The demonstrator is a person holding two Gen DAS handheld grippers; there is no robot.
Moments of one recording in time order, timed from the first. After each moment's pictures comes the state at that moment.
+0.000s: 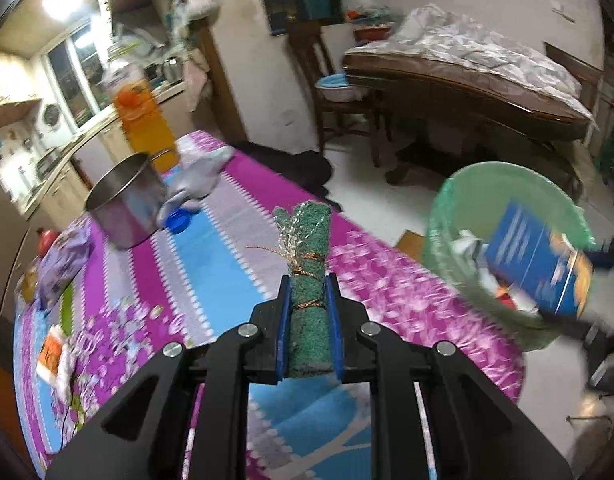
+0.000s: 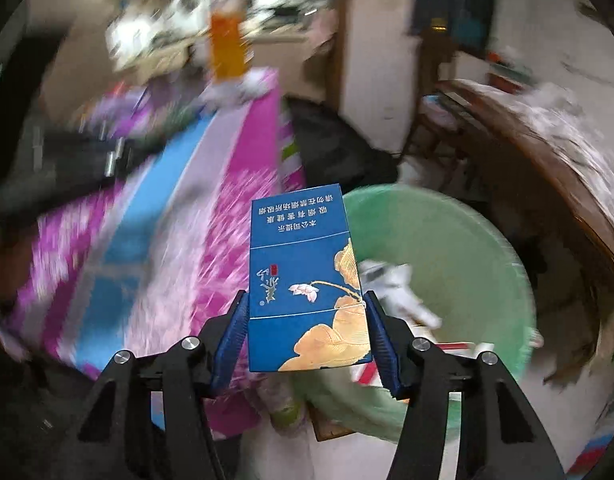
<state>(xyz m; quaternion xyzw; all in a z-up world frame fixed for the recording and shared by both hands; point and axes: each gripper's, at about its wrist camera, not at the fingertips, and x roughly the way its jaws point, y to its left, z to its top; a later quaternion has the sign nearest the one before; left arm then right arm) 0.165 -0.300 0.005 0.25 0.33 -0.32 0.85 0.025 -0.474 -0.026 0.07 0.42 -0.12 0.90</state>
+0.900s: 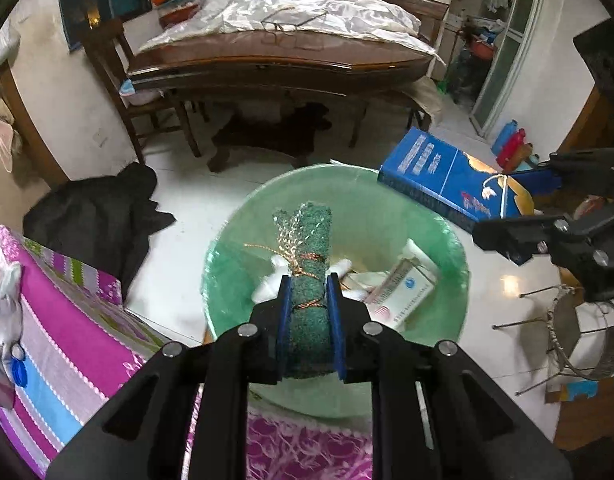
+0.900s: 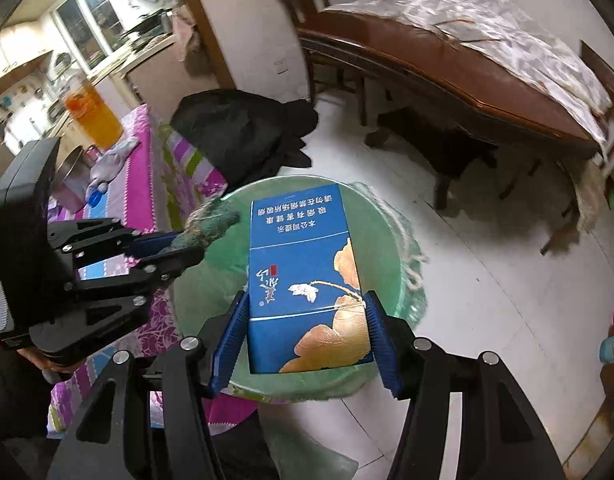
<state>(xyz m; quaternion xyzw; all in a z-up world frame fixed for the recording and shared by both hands) 0.138 -0.461 -0.009 0.31 0.37 -0.57 0.66 -0.004 -0.599 0.006 0.24 0.47 -0.22 0.82</state>
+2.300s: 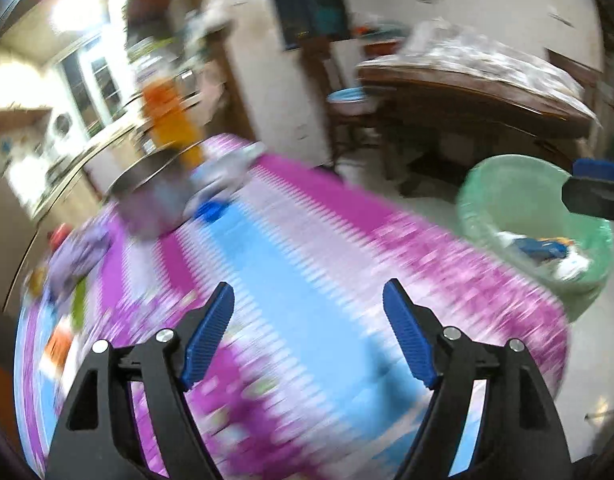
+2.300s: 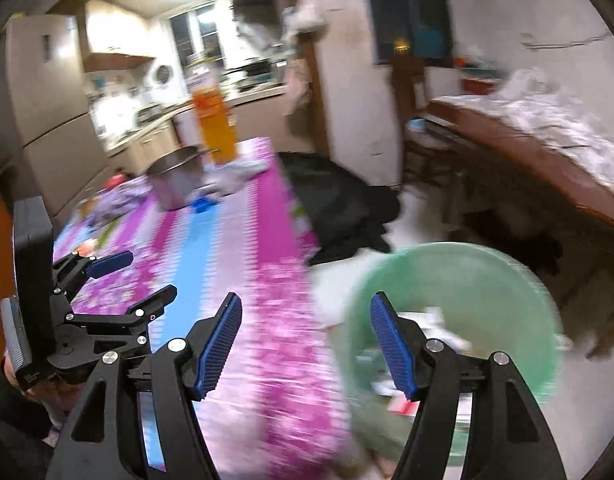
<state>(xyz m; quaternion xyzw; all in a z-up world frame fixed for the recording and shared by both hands) 0.192 -0.226 -0.014 0.23 0.29 -0.29 0.88 0.071 -0.439 -0.009 0.14 0.33 -0.11 0.93</state>
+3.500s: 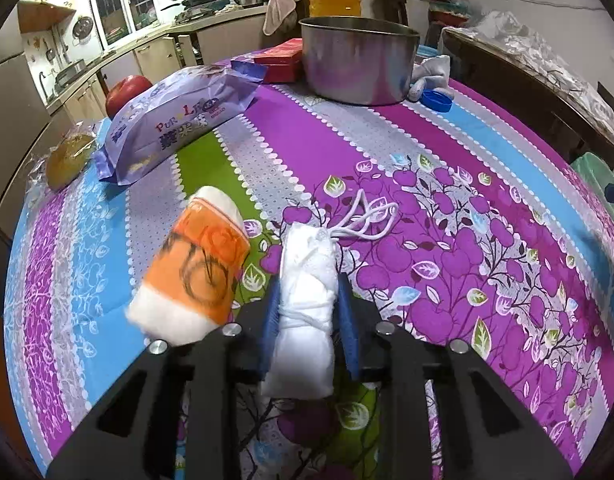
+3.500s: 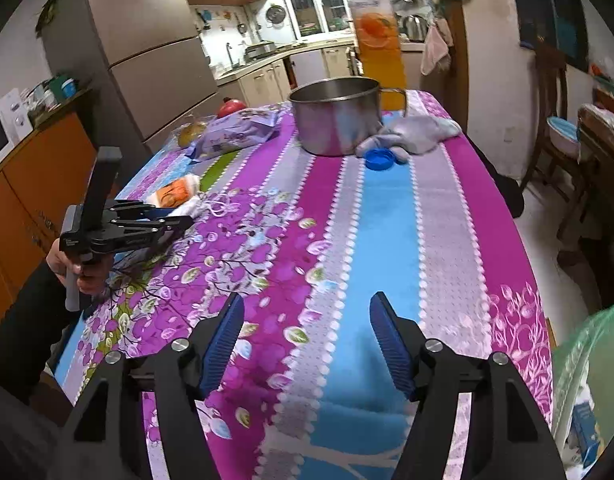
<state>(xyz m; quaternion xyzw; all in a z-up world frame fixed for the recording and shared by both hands) 0.365 -0.011 -0.054 0.18 0.42 -0.27 0.85 0.209 -0.302 -0.033 0.09 0.40 0.10 0.91</state>
